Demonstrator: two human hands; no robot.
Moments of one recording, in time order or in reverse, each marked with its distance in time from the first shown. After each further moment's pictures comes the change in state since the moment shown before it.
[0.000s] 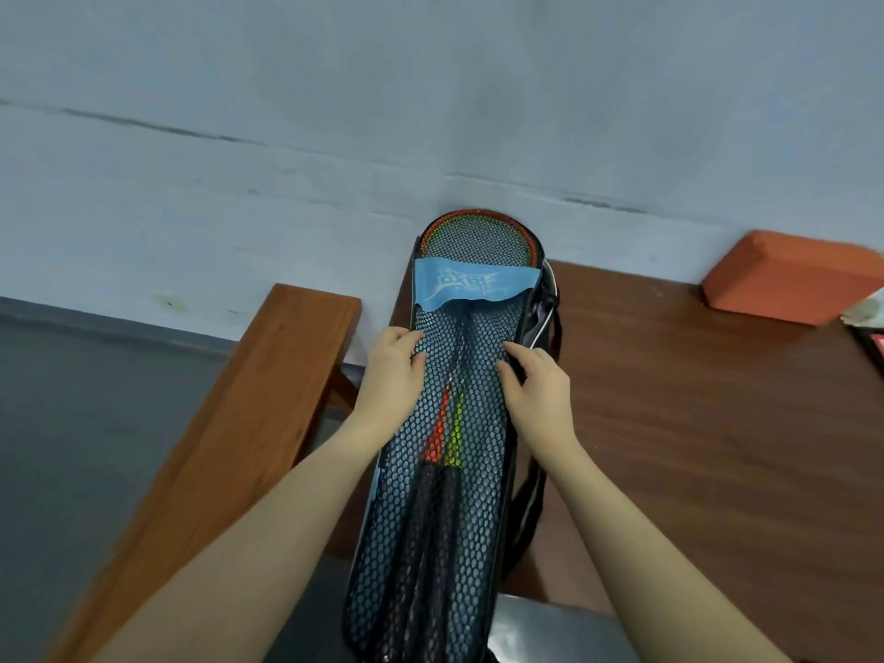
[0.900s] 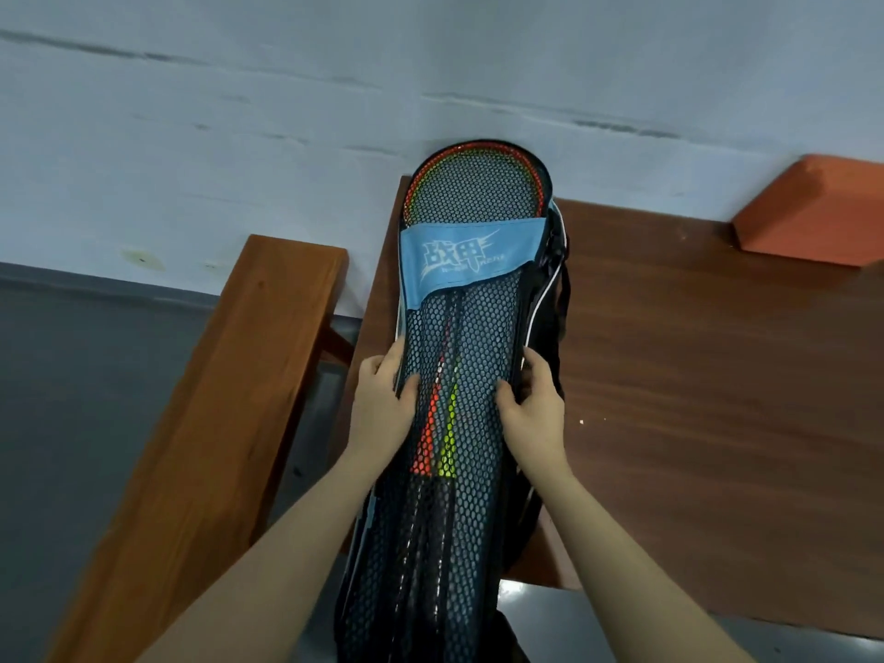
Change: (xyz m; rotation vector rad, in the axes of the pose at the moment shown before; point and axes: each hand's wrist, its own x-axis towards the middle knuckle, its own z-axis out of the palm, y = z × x) left_hand -0.020 -0.057 0.066 -0.123 -0.055 -0.199; right_hand -0.020 0.051 0.043 0.330 -0.031 0.397
